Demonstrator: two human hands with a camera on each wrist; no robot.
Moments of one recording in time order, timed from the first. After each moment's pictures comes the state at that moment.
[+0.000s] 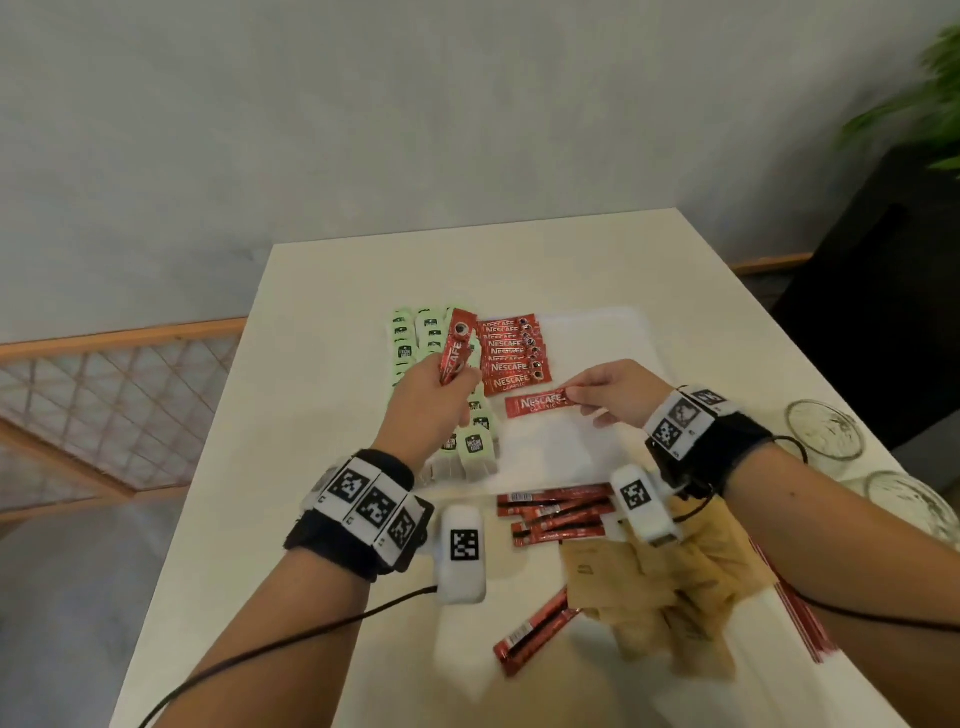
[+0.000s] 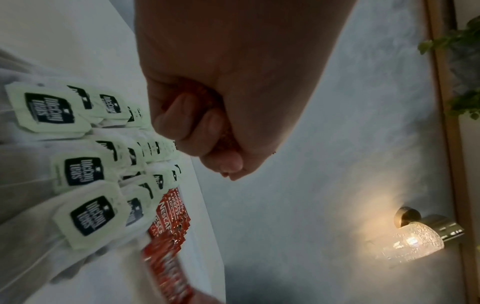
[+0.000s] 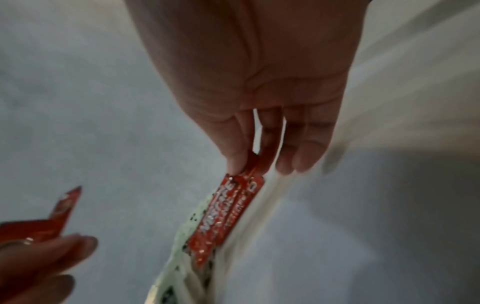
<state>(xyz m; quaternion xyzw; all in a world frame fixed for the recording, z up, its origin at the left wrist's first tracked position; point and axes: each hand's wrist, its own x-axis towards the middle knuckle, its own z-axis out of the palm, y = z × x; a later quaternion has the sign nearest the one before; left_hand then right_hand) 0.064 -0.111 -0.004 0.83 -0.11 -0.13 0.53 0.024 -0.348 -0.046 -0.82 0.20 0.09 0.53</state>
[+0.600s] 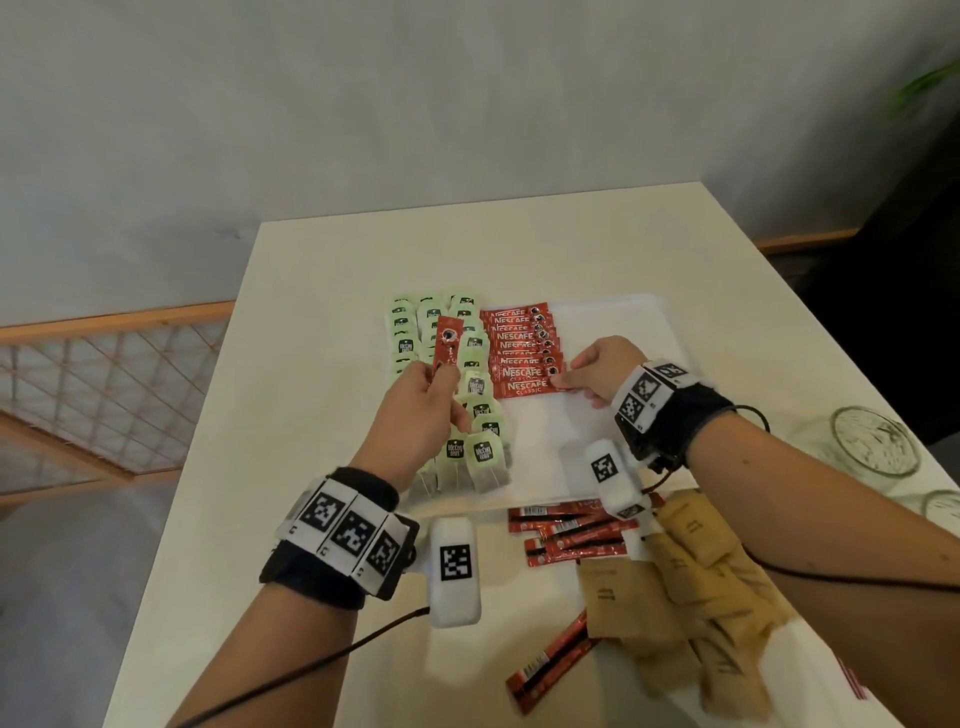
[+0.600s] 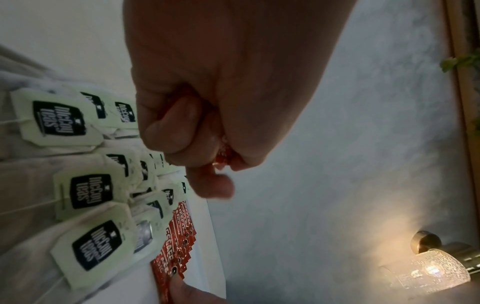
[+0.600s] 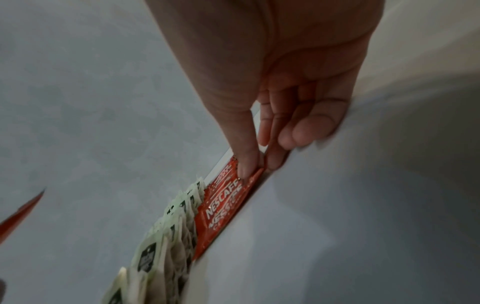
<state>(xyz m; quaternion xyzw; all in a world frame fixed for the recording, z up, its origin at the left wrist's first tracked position) 0.081 -0.101 -0.013 0.81 -0.02 -0.20 0.55 0.079 -0.337 -0.062 -0.83 0.31 0.09 0.45</state>
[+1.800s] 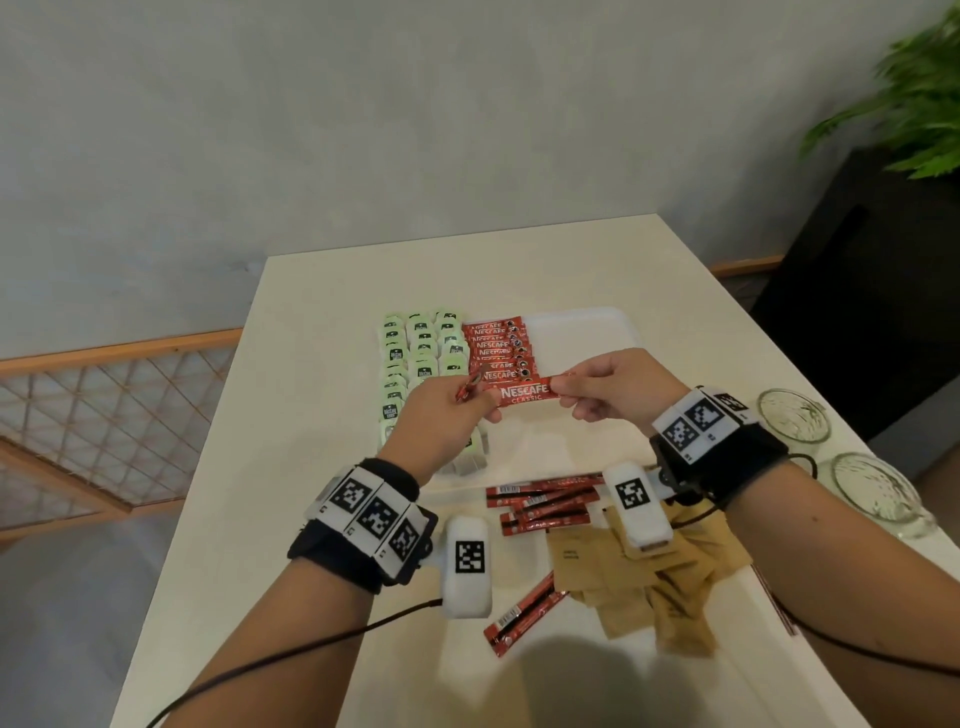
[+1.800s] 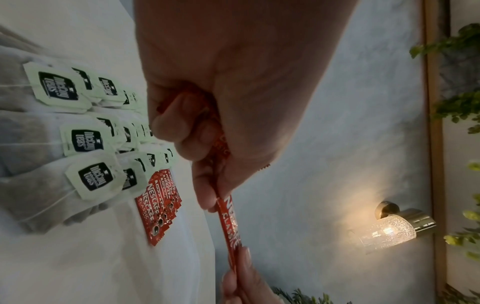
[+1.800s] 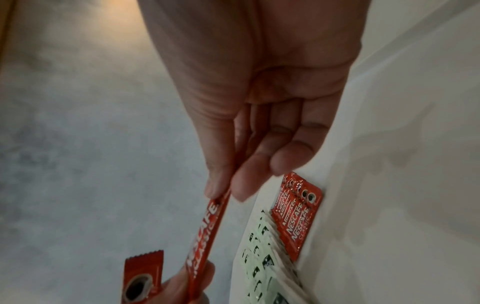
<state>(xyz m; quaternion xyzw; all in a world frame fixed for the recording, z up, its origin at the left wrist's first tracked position) 0.033 -0.117 0.007 0.85 -0.16 -0.16 0.47 -0.016 -0.332 -0.001 -0.73 0.20 0.05 0.65</state>
